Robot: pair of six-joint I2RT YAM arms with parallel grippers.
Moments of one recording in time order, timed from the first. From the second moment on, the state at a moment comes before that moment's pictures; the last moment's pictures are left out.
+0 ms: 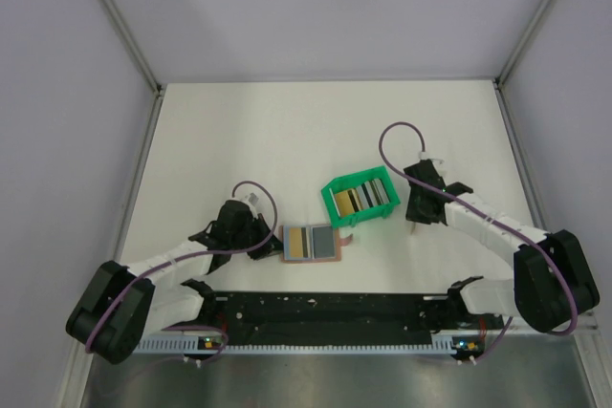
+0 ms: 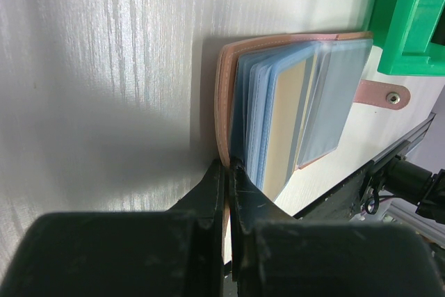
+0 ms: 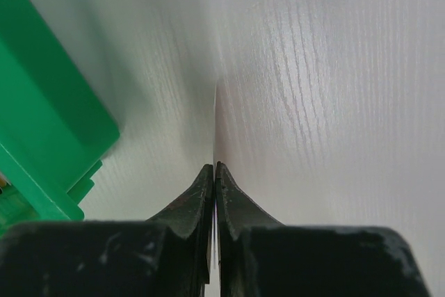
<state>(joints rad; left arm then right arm) -0.48 1.11 0.25 0.04 0.36 -0.91 0.41 1.27 0.68 -0.52 0.28 0.57</state>
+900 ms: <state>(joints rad) -0.48 1.10 0.26 0.00 0.35 -0.91 0.57 0.89 0.62 -0.25 -0.44 0.59</state>
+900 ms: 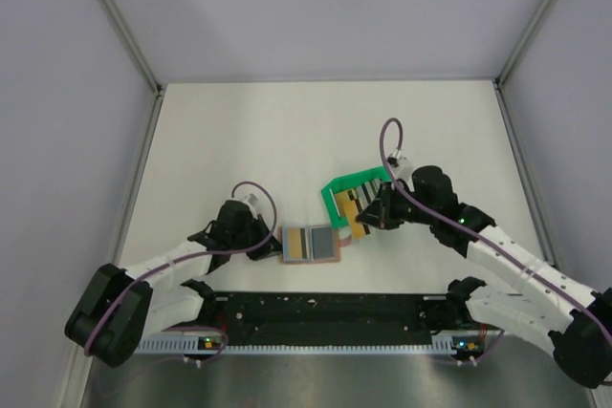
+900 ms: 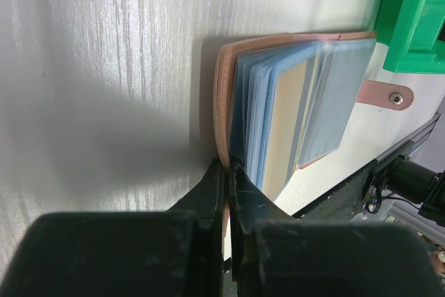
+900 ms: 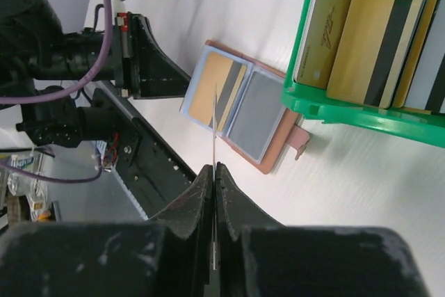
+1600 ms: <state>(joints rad) -0.48 1.01 0.26 -0.08 0.35 -0.89 1.21 1.57 1.03 -0.27 0.41 0.99</state>
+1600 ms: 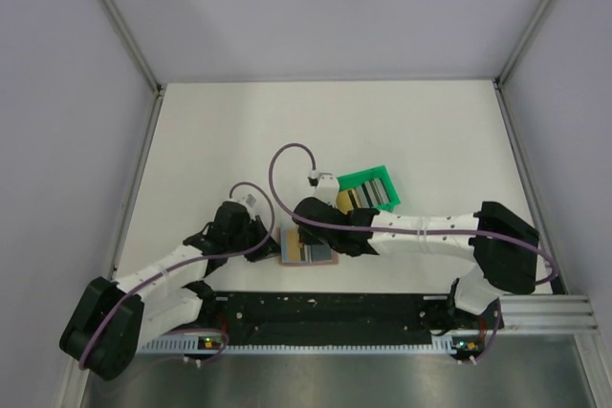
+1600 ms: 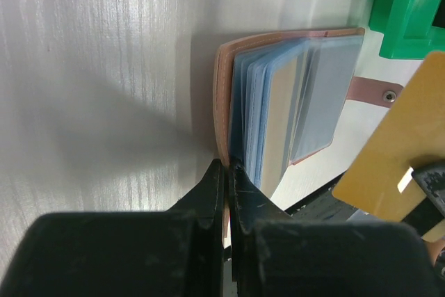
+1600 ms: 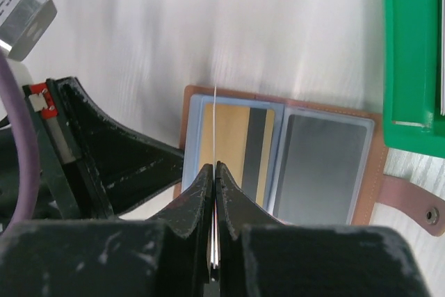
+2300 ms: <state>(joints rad) -0.48 1.00 0.25 -0.07 0.36 -0.90 1.25 1.70 1.08 -0.18 0.48 0.99</state>
